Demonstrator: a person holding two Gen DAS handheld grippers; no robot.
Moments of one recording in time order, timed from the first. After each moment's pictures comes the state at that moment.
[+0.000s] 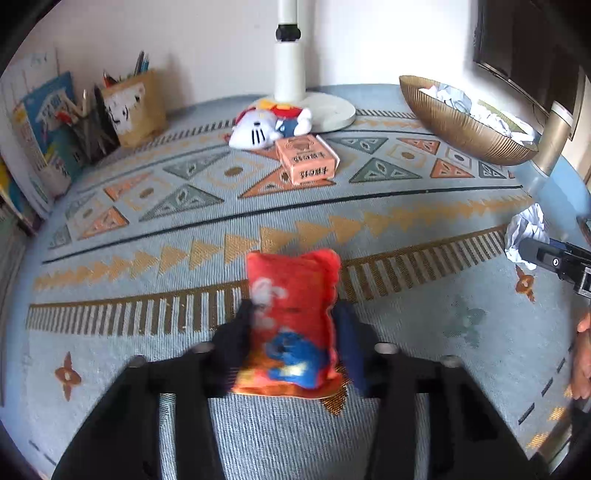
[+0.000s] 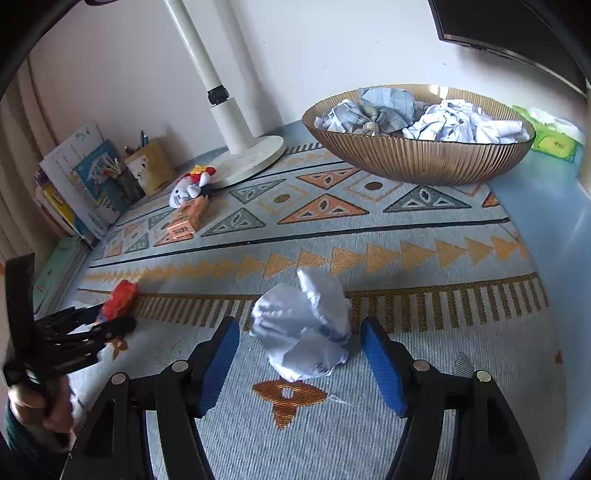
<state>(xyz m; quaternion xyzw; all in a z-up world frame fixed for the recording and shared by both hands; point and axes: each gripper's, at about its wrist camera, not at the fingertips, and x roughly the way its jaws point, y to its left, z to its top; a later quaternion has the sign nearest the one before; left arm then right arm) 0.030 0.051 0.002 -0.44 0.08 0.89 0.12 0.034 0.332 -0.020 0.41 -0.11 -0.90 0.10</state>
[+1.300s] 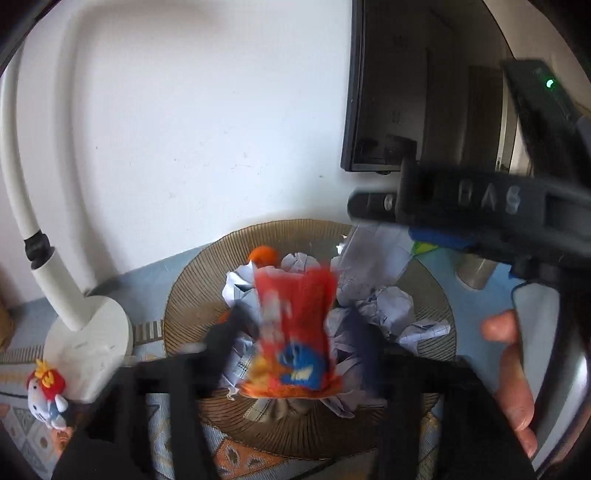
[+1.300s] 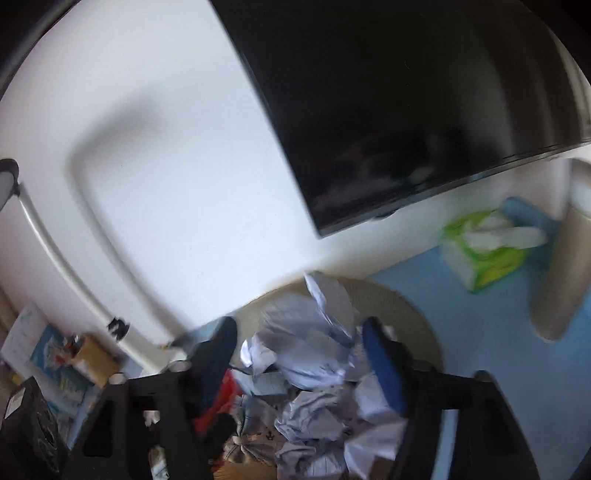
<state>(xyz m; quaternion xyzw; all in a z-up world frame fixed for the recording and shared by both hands) -0.093 0.326 0.088 -0.30 0.06 0.91 0.28 -0.130 0.492 0.103 0.29 -0.20 -0.94 -0.03</state>
